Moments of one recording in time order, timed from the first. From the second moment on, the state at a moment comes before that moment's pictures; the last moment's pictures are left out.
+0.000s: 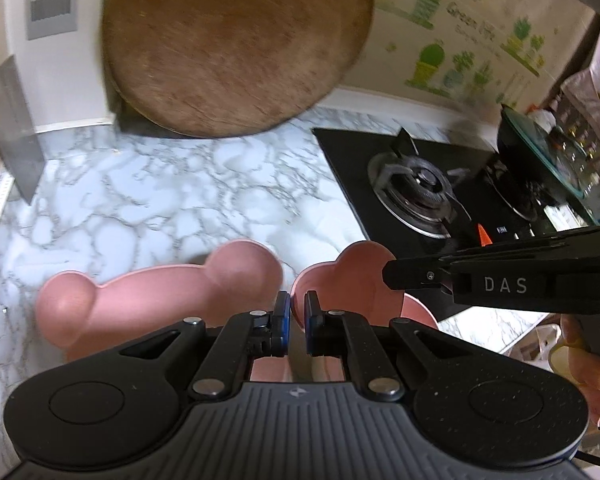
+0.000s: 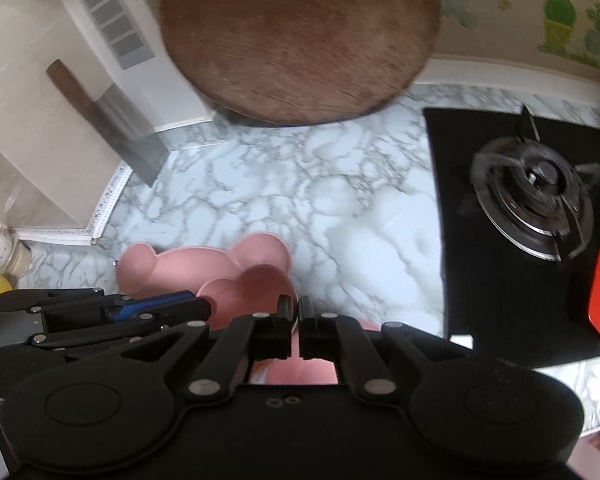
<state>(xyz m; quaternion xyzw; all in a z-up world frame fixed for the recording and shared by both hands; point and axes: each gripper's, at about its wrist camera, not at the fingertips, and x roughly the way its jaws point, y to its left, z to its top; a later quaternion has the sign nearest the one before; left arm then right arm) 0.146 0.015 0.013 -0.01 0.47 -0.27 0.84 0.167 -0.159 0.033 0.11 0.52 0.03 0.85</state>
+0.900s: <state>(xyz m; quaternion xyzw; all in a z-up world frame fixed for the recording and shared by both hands) 0.125 -0.057 -0.044 0.08 0.51 -0.31 0.80 0.125 -0.199 -0.022 0.12 0.56 -0.03 0.82</state>
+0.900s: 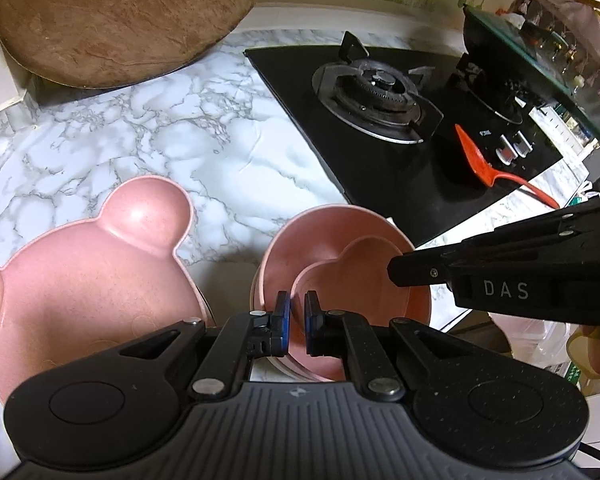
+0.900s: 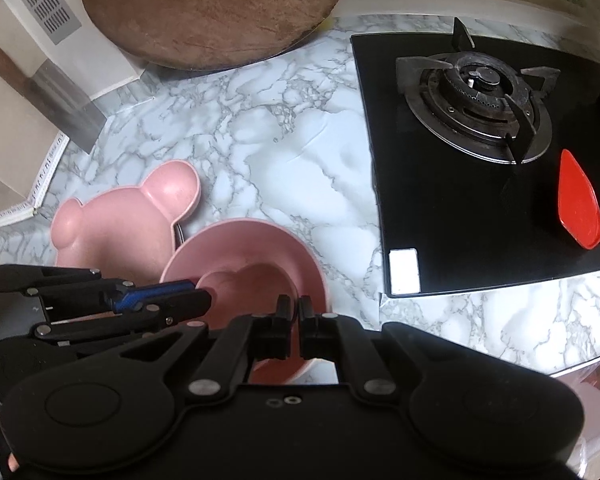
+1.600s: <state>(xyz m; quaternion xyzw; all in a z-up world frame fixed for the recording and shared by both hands) 0.125 -0.052 -0.044 0.06 0.51 -0.32 0.79 0.133 -0.191 -0.036 0.08 0.55 -0.03 0.83</state>
